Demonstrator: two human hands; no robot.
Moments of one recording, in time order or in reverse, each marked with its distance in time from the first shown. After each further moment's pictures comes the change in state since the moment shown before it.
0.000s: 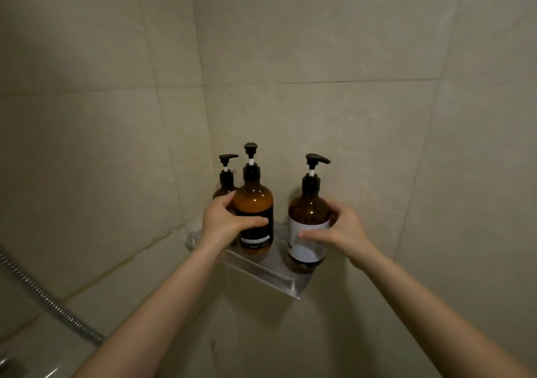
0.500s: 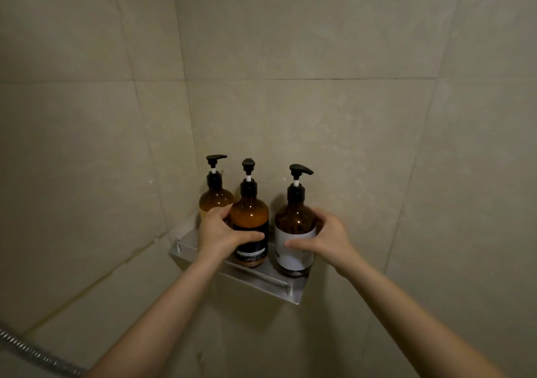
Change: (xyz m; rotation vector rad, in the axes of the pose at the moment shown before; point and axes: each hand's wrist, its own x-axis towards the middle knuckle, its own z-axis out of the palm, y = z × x) left_hand 0.017 -0.037 0.012 0.194 -0.038 0.029; right_hand -0.004 0.010 0.026 -0.074 0.052 0.051
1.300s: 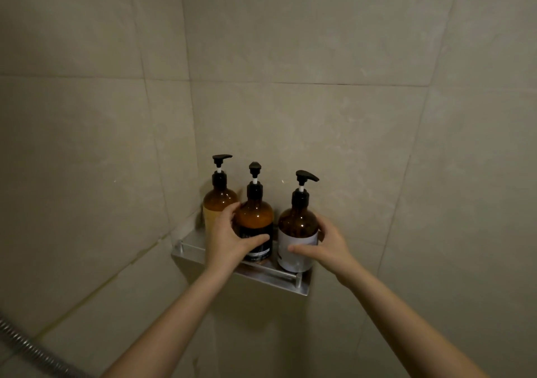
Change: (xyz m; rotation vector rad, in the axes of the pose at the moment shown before) left_hand -0.010 -0.020 0.001 -0.069 -0.019 0.167; right_hand -0.028 -0.002 0.018 0.006 0.046 0.079
